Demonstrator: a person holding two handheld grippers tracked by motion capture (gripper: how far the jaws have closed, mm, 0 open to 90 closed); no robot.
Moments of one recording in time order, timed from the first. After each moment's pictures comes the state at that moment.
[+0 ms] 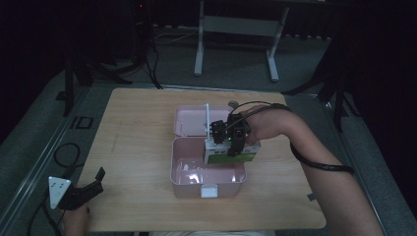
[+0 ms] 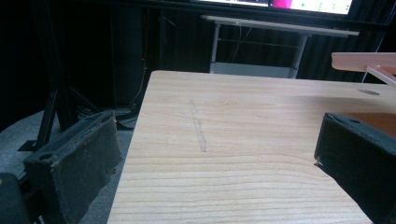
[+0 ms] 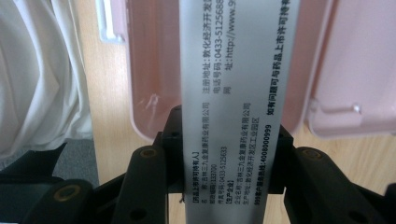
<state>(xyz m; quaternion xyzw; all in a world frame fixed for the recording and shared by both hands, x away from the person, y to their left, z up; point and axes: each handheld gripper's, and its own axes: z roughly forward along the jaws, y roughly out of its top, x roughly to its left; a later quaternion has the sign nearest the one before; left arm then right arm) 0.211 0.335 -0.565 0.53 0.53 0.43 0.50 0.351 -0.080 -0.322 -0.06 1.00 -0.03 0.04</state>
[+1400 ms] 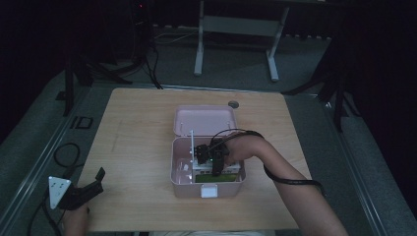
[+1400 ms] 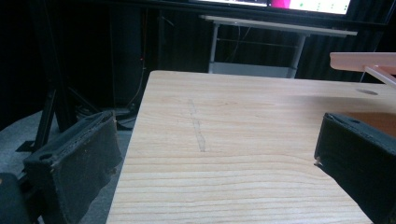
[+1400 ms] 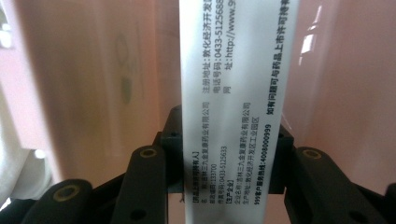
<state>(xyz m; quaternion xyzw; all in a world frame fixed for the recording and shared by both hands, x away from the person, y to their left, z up) 0.211 0.334 -0.565 0.53 0.53 0.42 0.51 0.359 -0.050 -0.437 -0.05 1.00 -0.03 -0.02</state>
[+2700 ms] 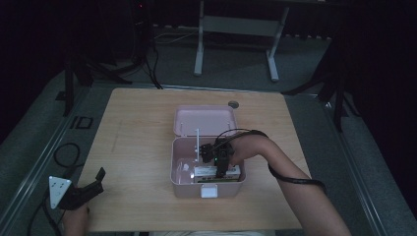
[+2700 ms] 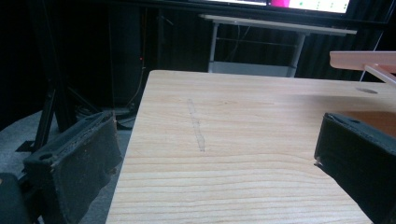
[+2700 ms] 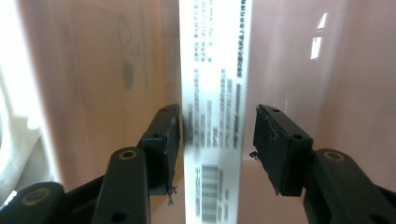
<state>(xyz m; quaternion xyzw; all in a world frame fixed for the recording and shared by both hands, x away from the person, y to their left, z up) 0.211 0.334 -0.565 0.53 0.53 0.42 0.51 0.365 -0.063 -0.436 -0.05 1.00 -0.02 -0.04</state>
